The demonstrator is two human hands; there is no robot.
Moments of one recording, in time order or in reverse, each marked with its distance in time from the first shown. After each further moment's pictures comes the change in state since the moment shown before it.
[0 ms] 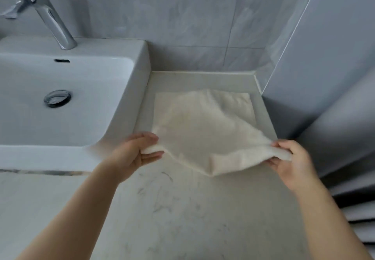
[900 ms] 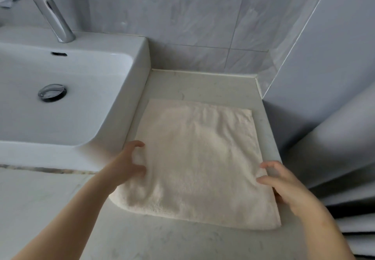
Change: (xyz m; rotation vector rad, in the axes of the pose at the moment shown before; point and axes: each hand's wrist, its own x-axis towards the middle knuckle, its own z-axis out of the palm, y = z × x) left_hand -0.006 -0.019 -0.005 0.775 0.122 -0.040; right_hand -0.001 0.014 -0.033 -0.844 -0.073 0.199
